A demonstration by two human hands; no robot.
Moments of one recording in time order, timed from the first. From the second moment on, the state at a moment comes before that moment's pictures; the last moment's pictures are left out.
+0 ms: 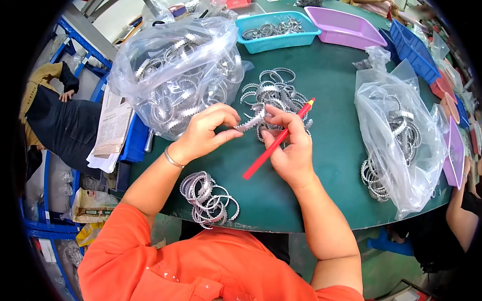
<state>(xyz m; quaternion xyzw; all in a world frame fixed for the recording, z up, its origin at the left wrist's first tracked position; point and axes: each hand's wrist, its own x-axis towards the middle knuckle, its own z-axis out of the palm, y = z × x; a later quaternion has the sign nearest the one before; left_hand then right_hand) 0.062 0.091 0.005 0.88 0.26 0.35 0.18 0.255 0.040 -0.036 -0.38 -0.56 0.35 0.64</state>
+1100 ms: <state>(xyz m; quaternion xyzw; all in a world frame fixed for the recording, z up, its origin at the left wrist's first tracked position) 0.014 0.051 -0.026 0.50 0.30 0.38 0.72 0.238 0.023 -0.041 -0.36 -0.58 0.45 0.57</state>
